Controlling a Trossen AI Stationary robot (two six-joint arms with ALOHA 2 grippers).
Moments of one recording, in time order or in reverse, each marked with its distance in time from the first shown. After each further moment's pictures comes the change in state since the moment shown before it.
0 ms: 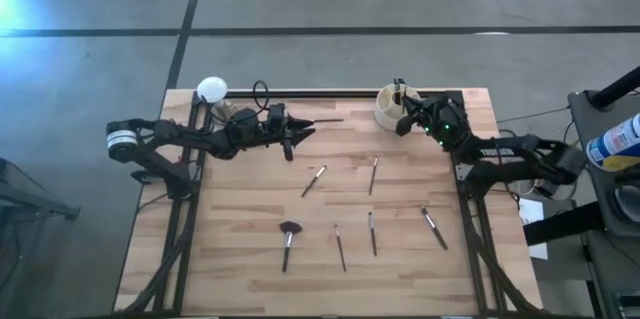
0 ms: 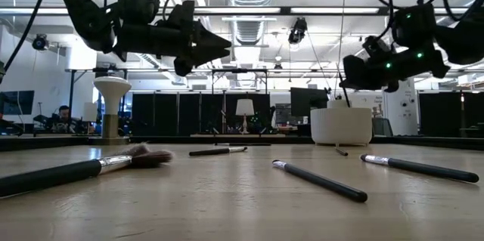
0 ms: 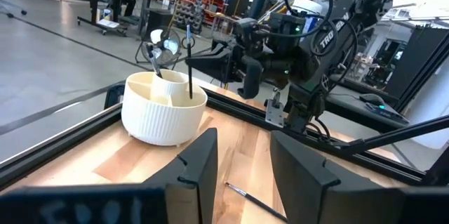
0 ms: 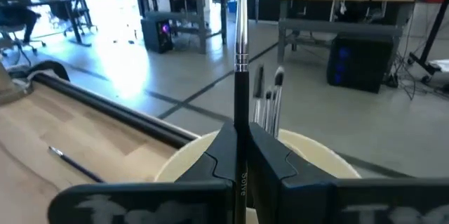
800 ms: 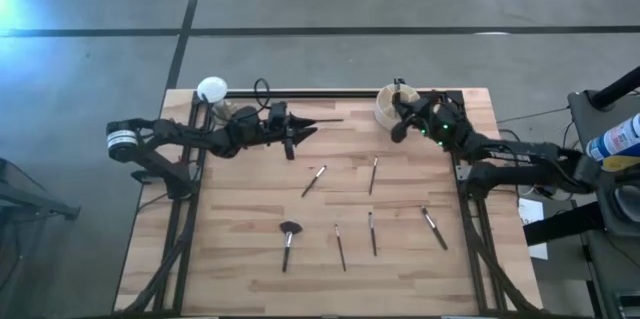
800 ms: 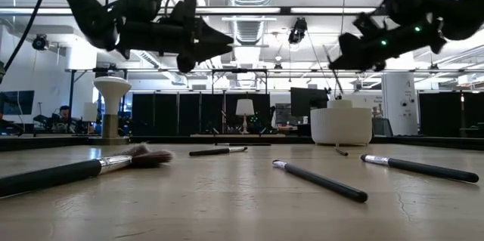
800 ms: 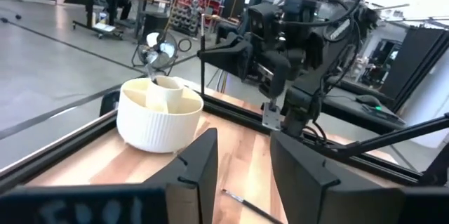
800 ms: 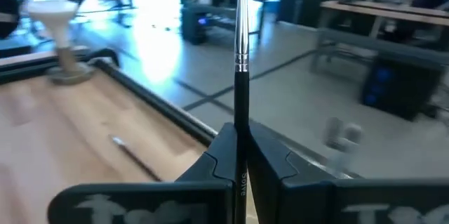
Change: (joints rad) left arm 0.000 0.000 0.022 -0.010 0.013 0.008; right arm 0.157 -0.225 0.126 -0.376 0.015 -0.088
